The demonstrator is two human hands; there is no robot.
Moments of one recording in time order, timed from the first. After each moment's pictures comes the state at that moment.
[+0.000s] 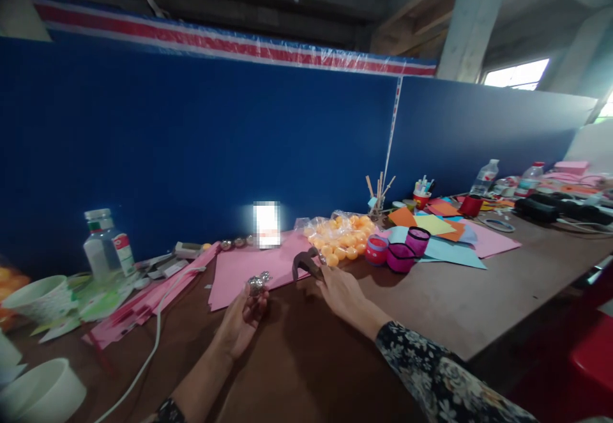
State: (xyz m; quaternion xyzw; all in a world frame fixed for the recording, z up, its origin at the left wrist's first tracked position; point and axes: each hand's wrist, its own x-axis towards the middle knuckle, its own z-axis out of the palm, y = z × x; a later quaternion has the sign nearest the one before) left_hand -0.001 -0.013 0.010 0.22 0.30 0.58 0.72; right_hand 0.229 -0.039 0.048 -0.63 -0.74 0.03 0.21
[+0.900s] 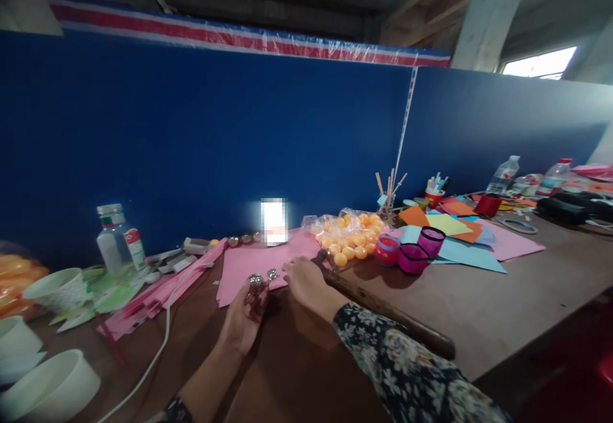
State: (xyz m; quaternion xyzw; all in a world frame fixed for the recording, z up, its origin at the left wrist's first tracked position) left_hand -0.002 -0.009 0.010 0.16 0.32 0.64 0.68; right_hand 0.154 0.009 0.059 -0.53 -0.83 -0.02 0.15
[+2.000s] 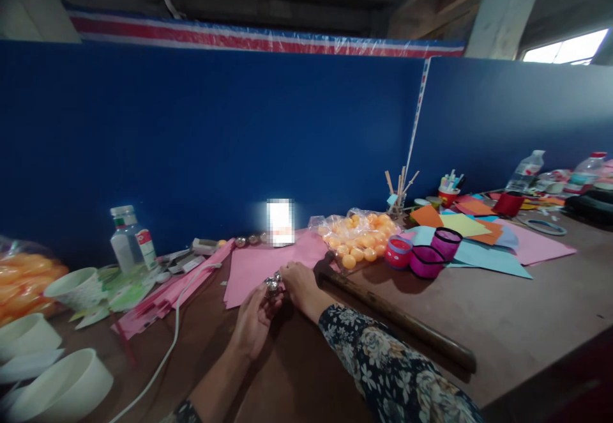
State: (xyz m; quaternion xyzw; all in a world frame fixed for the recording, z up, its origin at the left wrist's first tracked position) left_hand 0.004 -0.011 0.006 0.26 0.32 0.62 0.67; right_hand 0.123 0.035 0.029 -0.57 -0.82 -0.01 0.10
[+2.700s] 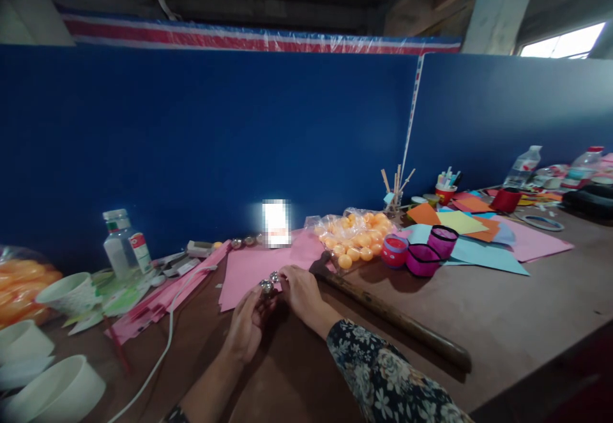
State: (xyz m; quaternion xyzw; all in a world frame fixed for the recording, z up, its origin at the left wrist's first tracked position) left_hand 0.005 -0.012 0.006 0.27 0.34 0.61 0.66; right_hand 0.136 0.017 0.021 -0.52 -0.79 0.04 0.32
